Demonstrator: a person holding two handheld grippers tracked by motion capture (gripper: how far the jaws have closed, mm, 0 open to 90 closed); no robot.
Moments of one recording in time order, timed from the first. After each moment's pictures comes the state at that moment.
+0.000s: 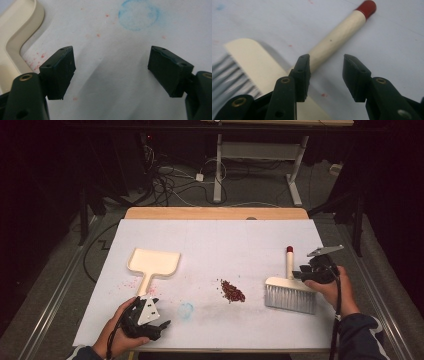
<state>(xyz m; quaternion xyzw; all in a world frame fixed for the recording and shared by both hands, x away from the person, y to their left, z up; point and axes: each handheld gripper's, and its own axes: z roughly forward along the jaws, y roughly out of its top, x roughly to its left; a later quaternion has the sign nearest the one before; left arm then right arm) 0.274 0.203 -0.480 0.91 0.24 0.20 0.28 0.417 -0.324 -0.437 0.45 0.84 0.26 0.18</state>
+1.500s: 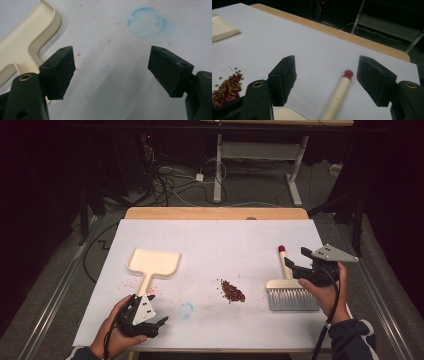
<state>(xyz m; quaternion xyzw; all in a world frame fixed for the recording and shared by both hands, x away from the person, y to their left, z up) 0.272 0.210 -0.472 0.89 0.25 0.23 0.30 0.365 -0.288 -0.386 0.39 0.74 0.44 0.32</state>
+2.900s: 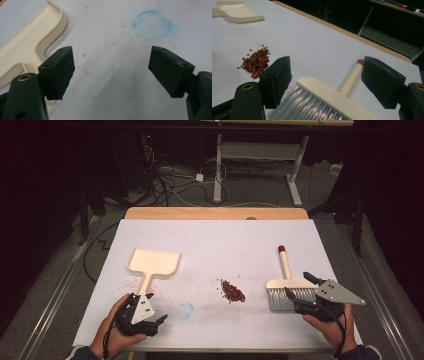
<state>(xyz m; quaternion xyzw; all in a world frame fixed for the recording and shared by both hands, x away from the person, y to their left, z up) 0.272 0.211 -0.470 0.88 0.26 0.24 0.31 0.294 -0.289 -0.420 0.33 0.76 0.44 0.34</state>
